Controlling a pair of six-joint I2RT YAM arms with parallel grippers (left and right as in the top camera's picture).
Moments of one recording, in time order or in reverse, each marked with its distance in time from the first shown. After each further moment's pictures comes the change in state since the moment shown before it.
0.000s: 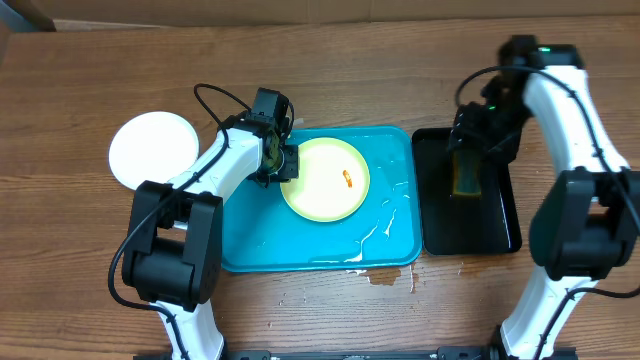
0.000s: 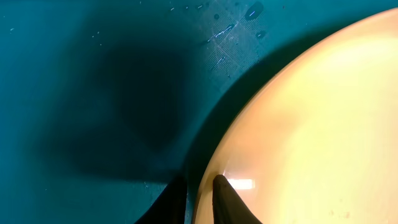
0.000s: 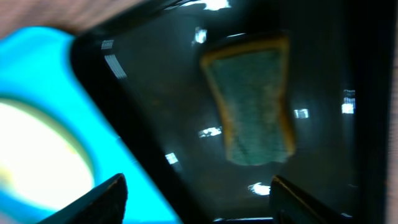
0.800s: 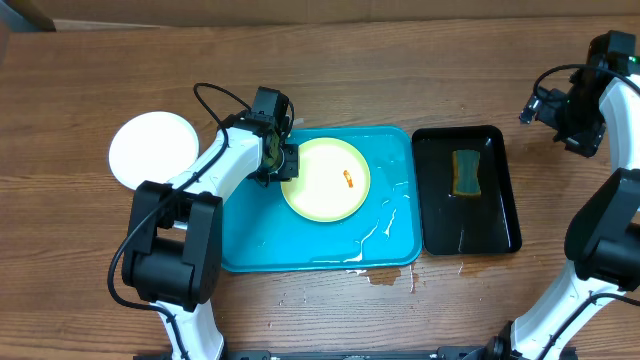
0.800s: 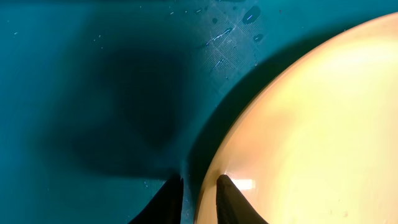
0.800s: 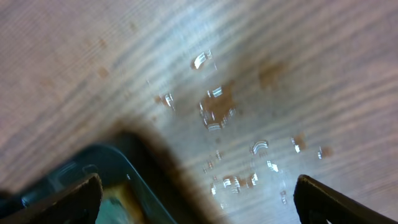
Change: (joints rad) left arm 0.000 0.000 0.007 -0.006 0.000 0.000; right arm -0.311 0.000 0.000 0.264 0.106 -0.072
